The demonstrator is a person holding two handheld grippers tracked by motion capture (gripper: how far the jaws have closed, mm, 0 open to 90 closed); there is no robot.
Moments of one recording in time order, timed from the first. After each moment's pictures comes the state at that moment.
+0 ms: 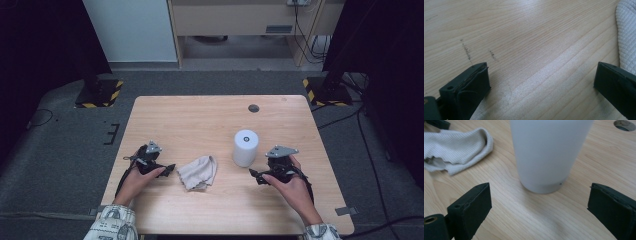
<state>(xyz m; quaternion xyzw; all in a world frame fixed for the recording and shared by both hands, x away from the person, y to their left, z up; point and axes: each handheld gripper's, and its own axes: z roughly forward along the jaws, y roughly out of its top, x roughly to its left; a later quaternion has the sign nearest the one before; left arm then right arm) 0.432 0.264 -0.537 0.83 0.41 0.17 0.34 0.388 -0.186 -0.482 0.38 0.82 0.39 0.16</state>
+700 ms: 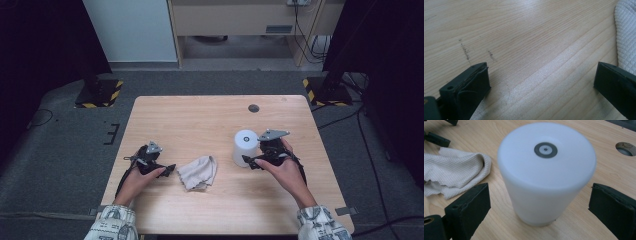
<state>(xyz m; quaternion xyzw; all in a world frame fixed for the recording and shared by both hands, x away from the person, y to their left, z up) 0.431 0.263 -0.537 0.83 0.41 0.17 0.34 0.429 -0.166 -0.459 0.36 0.83 0.39 0.16</state>
